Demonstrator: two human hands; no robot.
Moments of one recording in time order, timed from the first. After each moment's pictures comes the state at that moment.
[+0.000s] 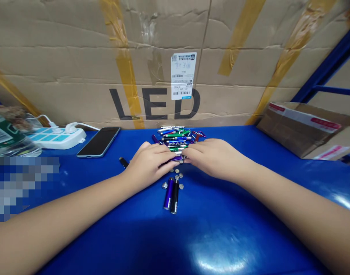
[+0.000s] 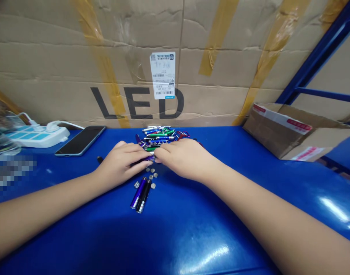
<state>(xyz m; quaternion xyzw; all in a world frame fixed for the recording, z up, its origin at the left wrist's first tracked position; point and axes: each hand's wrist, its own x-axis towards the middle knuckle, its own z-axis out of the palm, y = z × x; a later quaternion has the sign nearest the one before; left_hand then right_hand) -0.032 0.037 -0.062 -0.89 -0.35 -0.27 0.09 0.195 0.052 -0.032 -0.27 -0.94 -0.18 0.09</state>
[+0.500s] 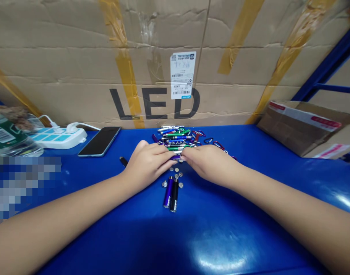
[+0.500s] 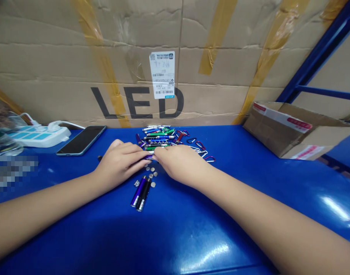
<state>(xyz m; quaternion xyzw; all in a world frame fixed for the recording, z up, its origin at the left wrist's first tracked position) -0.033 0.034 -0.061 -0.88 -0.34 -0.27 0.18 0.175 0.039 -0.035 -0.39 -0.91 -0.08 0.08</state>
